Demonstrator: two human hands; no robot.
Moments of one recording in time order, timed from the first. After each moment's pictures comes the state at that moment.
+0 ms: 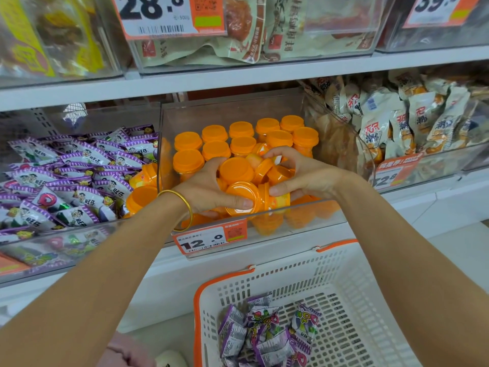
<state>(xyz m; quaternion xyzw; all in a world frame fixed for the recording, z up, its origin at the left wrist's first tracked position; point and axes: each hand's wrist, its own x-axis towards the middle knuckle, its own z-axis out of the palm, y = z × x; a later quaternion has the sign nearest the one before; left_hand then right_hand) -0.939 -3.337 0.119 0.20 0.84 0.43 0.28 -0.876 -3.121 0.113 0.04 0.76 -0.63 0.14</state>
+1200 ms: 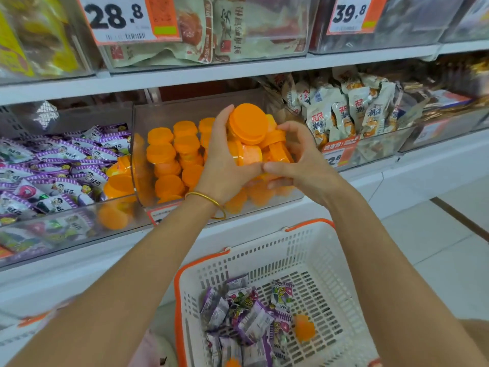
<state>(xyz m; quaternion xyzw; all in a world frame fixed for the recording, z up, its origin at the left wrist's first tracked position) -0.850 -3.276 0.132 0.36 0.70 0.61 -0.01 -0.772 -3.128 0.134 0.04 0.70 -0.70 -0.12</state>
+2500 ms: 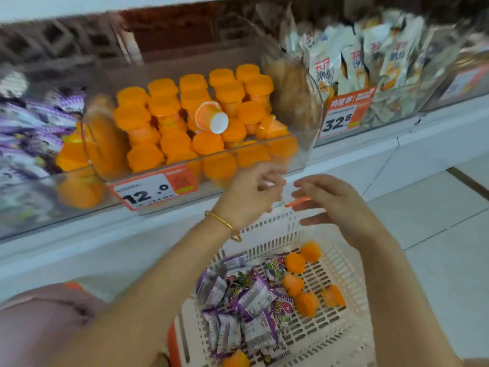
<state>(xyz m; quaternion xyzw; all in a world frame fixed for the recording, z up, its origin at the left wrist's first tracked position) -0.808 -3.249 0.055 0.35 0.75 0.52 0.20 -0.706 -3.110 0.041 0.26 0.71 -0.65 -0.09</state>
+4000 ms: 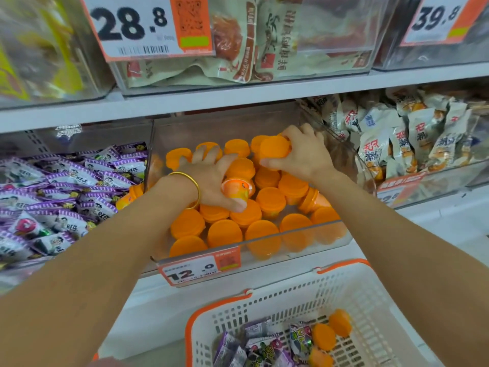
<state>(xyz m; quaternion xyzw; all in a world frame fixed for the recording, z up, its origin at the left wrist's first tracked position) -0.994 -3.301 0.132 0.33 0.94 -0.07 0.06 -0.933 -3.099 0.128 0.14 0.96 -0.18 -0.16</state>
